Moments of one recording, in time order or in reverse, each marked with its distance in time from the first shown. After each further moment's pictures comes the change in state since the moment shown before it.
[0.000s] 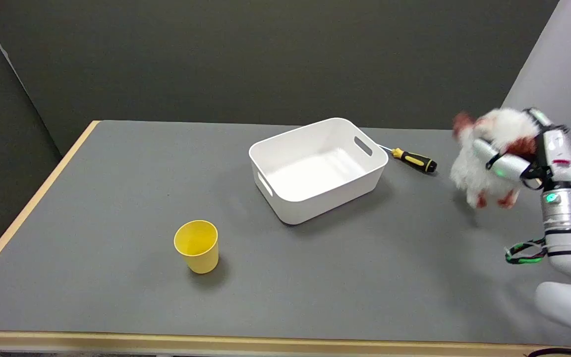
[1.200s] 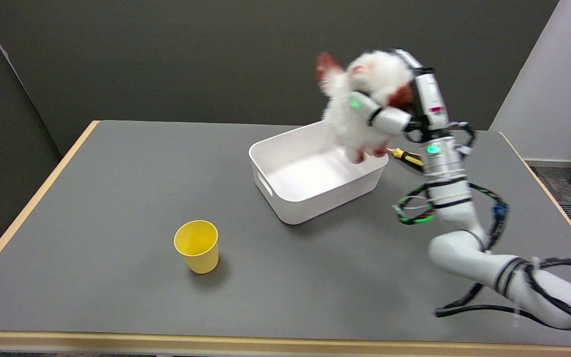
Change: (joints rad) arm 0.401 -0.129 -0.410 0.223 -0.073 -0.062 -0.023
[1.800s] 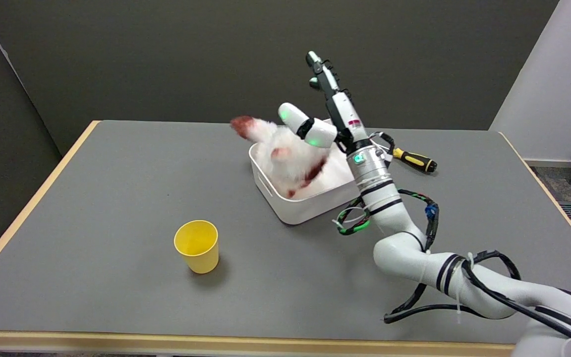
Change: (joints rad) arm 0.155 -0.199 -0.179 -0.104 0.001 -0.171 -0.001
